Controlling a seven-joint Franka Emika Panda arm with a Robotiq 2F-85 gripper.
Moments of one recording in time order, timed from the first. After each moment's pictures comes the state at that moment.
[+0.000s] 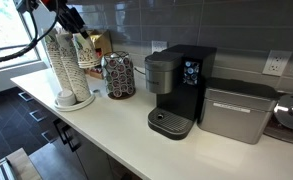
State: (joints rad) arm 0.01 -0.59 0.08 -2.19 -0.15 2.03 0.13
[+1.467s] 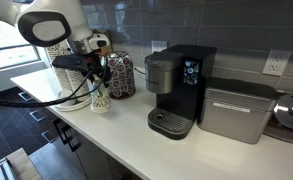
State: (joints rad) arm 0.04 -0.47 -0.21 -2.50 0.07 2.28 -0.50
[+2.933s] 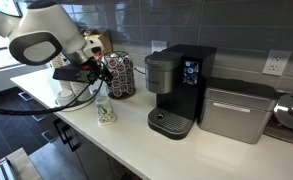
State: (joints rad) arm 0.09 -0.53 -0.25 -2.67 0.17 2.59 -0.63
